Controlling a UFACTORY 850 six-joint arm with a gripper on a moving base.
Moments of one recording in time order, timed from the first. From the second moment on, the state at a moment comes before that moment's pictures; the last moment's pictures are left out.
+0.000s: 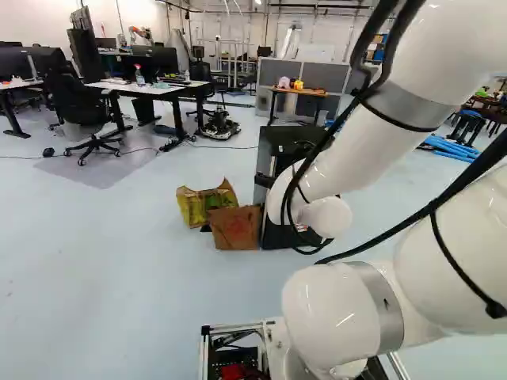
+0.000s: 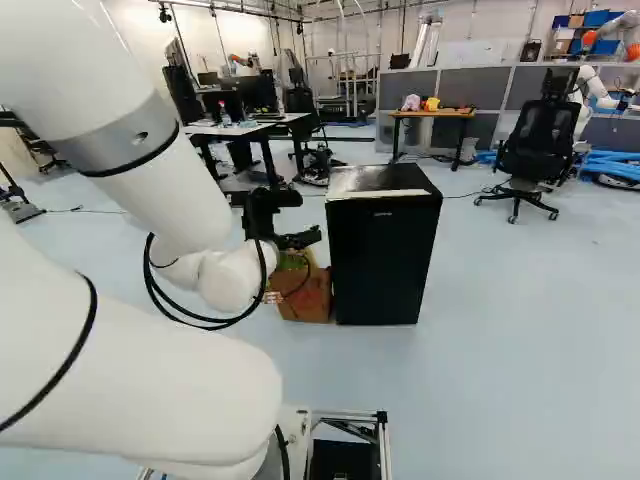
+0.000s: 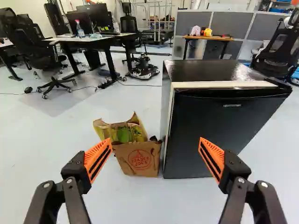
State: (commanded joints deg) arm 0.0 16.0 -5.0 0.0 50.0 0.0
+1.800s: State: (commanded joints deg) arm 0.0 16.0 -5.0 0.0 50.0 0.0
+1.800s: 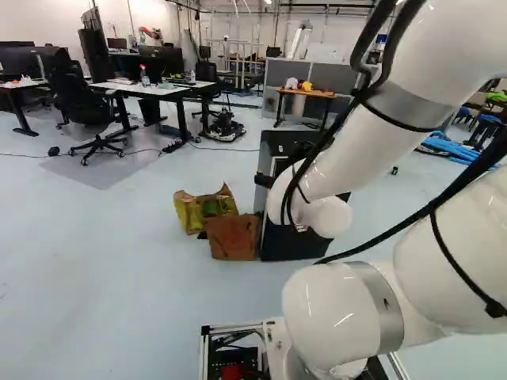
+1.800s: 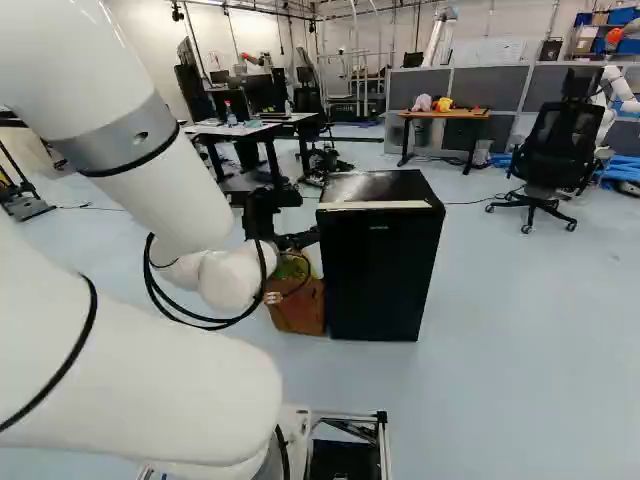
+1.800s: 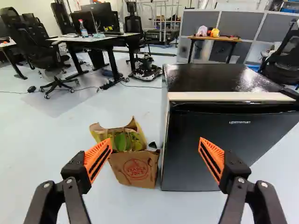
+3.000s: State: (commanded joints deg) arm 0.0 16.0 -5.0 0.0 50.0 0.0
